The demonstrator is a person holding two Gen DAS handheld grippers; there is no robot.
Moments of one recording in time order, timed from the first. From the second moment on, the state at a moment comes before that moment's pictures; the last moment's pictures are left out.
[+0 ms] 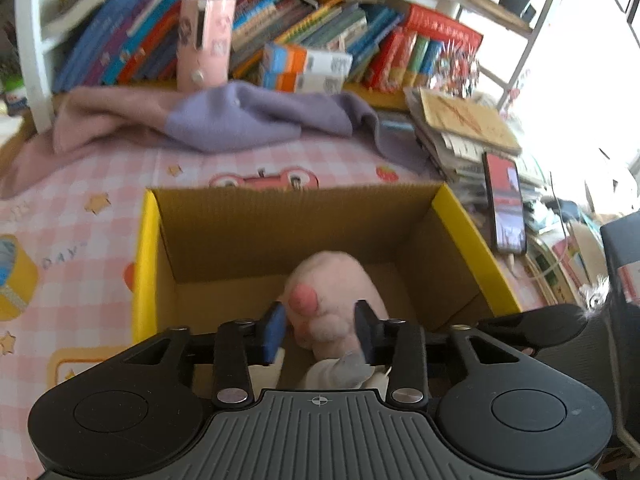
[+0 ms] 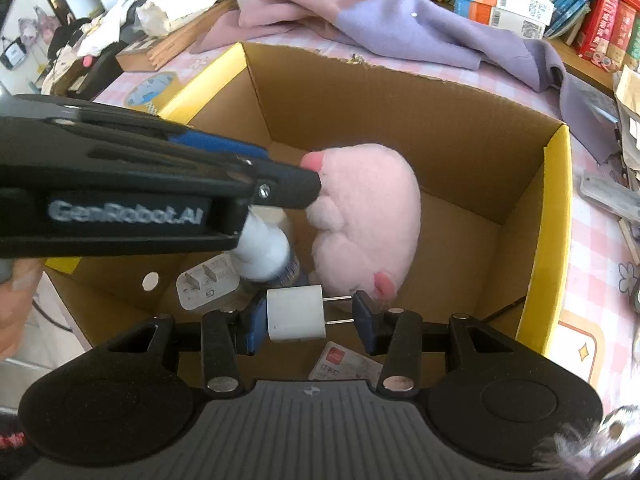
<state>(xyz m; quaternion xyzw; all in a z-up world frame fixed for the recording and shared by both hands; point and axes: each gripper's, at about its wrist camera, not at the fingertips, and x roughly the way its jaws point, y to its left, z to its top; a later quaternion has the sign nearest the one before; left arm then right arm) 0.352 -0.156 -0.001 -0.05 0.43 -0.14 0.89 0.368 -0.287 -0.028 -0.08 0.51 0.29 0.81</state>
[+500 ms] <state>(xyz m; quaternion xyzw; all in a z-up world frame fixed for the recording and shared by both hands) 0.281 -0.144 0.049 -0.02 0.34 -0.12 0.93 0.337 -0.305 0.012 -0.03 0.42 0.26 0.87</state>
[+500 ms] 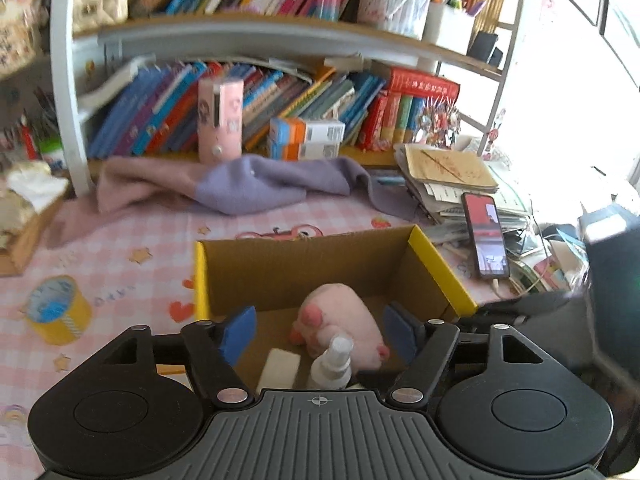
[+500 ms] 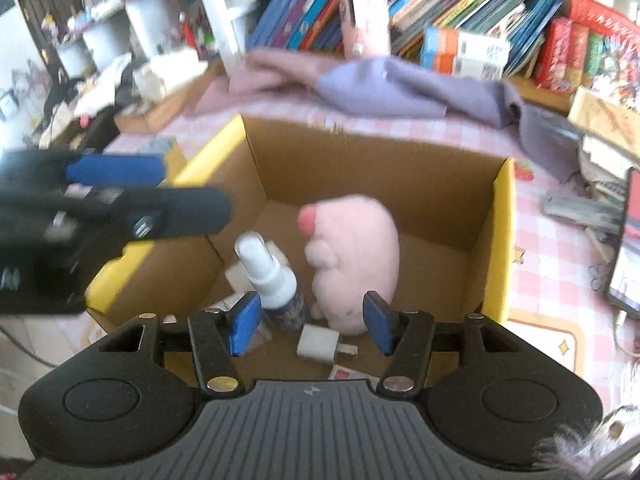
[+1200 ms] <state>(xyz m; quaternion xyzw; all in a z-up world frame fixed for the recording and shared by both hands) 0.196 -0.083 0.040 -0.04 0.32 -0.05 0.95 0.244 -0.313 0.039 0.01 0.34 0.14 0.93</state>
